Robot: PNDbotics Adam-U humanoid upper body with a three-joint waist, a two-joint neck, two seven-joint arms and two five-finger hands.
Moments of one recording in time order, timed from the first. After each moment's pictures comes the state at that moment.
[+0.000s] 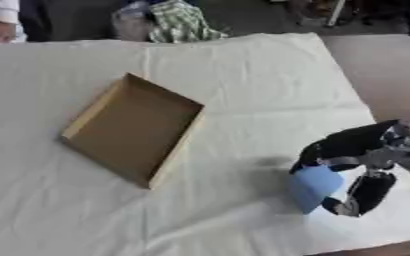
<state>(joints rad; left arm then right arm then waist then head) -0.31 0.28 0.05 -1.99 0.02 -0.19 -0.03 -0.17 -1.18 0.24 -1.95 0.49 -0.15 0.79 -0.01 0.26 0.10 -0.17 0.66</state>
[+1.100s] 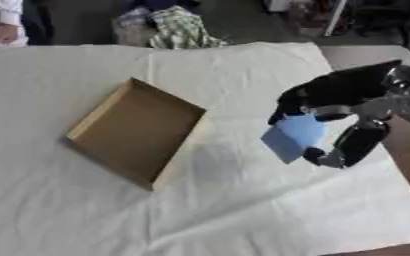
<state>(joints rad) -0.31 0.28 0.04 -1.99 0.02 -0.18 -0.04 -0.47 -1.16 0.23 -1.99 0.44 -0.17 0.83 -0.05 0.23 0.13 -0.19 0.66</state>
